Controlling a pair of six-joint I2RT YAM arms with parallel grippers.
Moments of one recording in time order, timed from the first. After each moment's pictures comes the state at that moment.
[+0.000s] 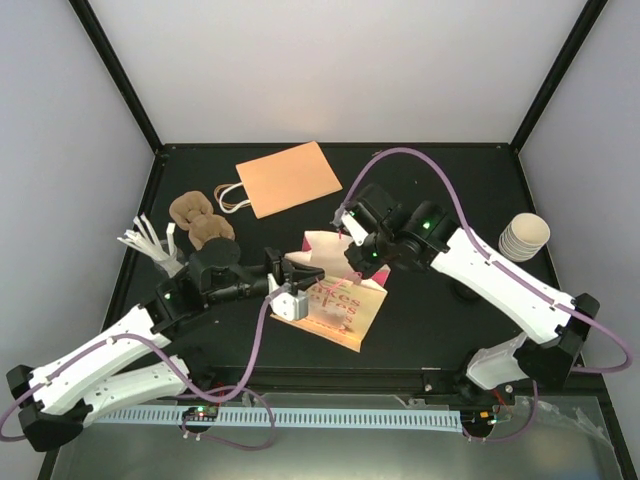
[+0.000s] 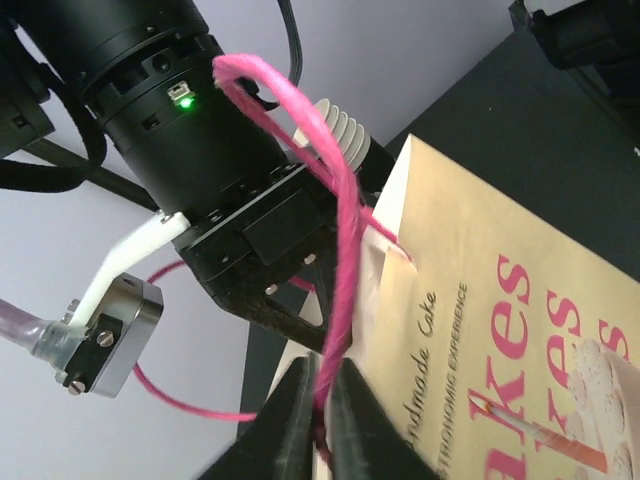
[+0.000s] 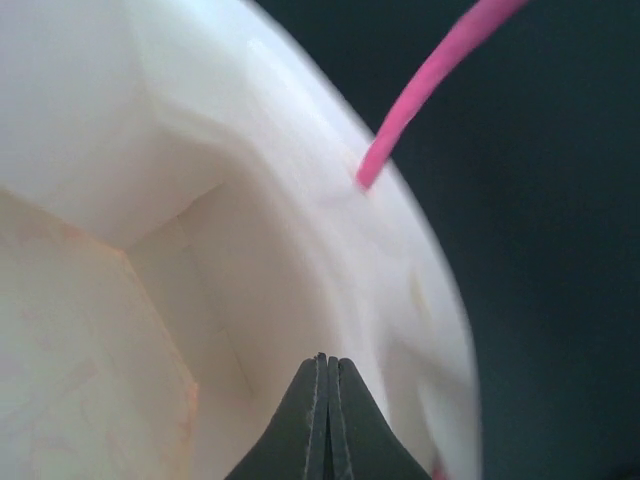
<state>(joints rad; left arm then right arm) -0.91 0.82 0.86 -0.30 0.35 0.99 0.89 1.43 1.55 -1.19 0.04 0.14</state>
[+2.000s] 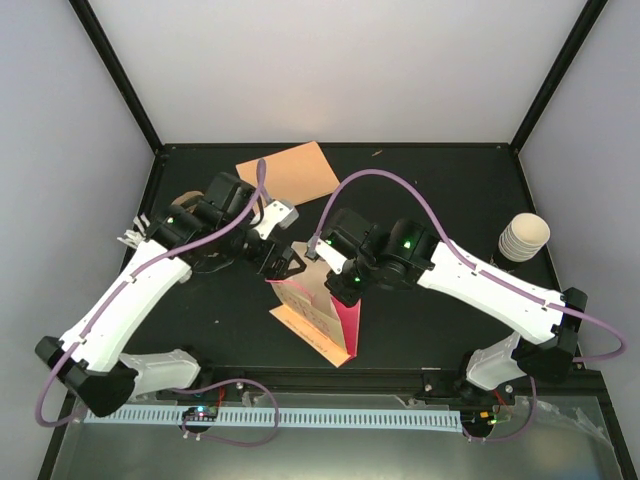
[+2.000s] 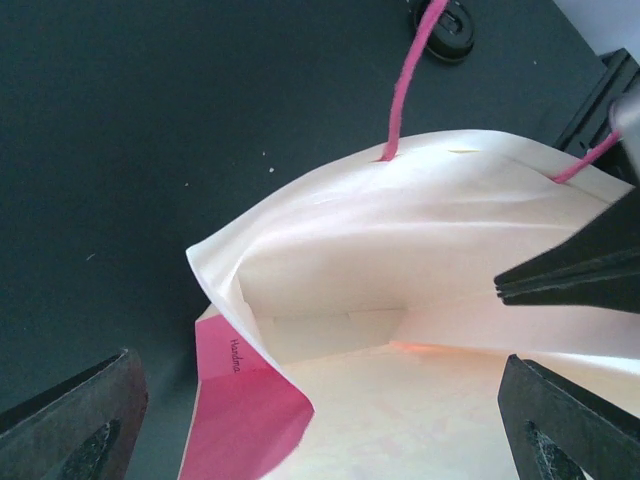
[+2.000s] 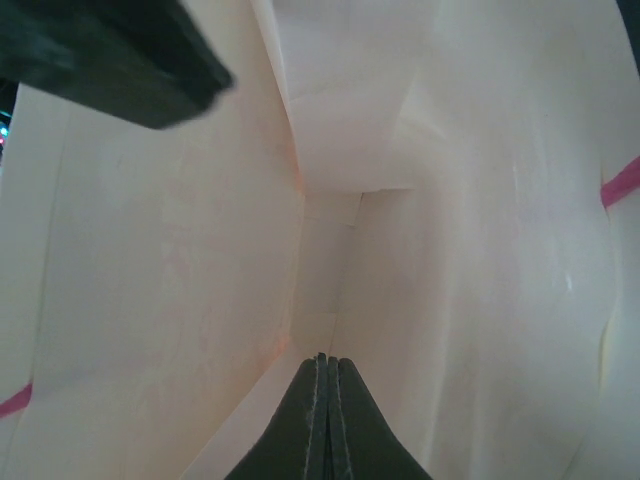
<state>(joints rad) -0.58 1.18 1.40 -1.16 0.43 -0.02 1.09 1.46 1.57 -1.20 -0.07 0.13</state>
